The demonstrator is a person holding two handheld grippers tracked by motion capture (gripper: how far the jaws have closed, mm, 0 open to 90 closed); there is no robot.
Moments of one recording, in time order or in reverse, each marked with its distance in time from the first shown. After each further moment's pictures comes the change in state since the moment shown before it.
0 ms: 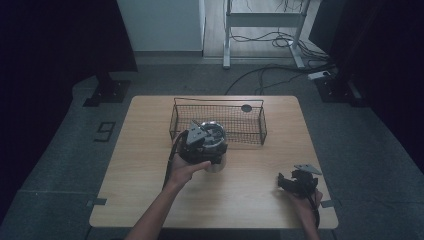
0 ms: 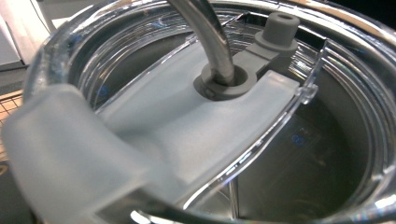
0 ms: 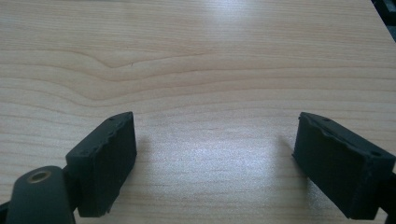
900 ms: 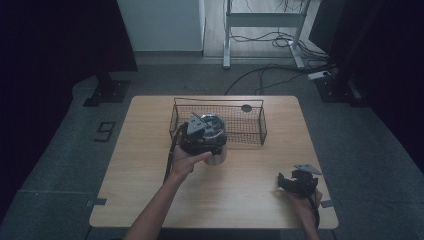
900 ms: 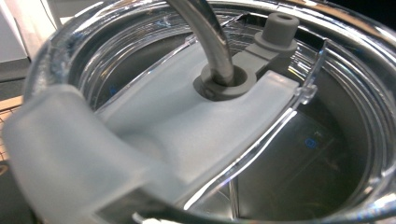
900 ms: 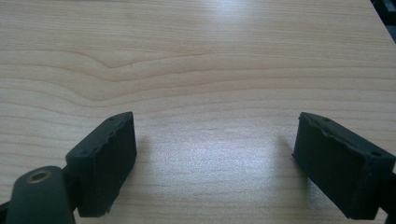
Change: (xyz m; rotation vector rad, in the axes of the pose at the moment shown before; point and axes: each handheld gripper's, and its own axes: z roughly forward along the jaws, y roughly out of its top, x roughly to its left) left arm 0.012 0.016 0.011 -0.004 0.025 -0.031; right arm 0.000 0.000 0.000 -0.001 -0.003 0.002
